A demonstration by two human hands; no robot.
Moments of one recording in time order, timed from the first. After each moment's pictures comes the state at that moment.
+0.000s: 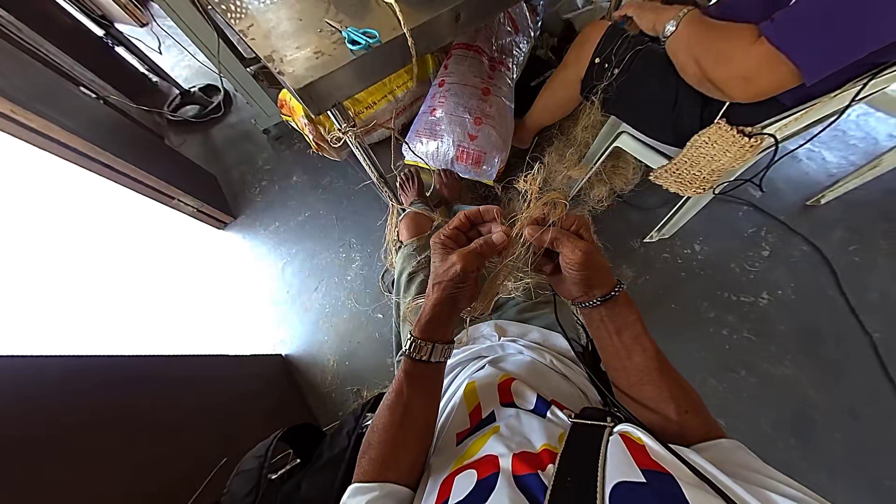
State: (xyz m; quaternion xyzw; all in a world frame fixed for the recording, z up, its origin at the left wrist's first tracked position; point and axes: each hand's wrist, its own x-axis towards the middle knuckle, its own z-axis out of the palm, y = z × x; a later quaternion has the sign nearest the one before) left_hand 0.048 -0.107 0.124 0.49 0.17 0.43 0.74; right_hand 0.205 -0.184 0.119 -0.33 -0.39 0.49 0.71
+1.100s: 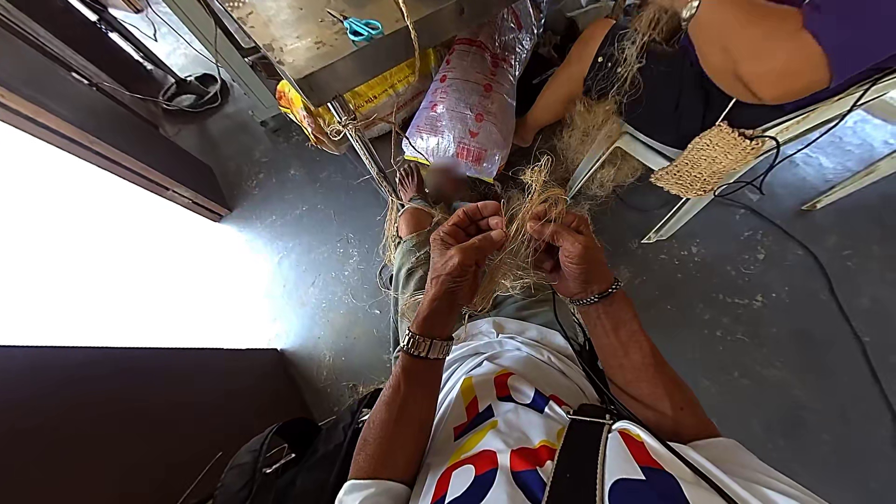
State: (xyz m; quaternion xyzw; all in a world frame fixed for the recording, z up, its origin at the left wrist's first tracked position) left_hand 0.046 -0.108 0.125 0.47 0.18 0.43 0.75; right_hand 0.206 -0.183 0.115 -0.36 -0.35 0.50 0.71
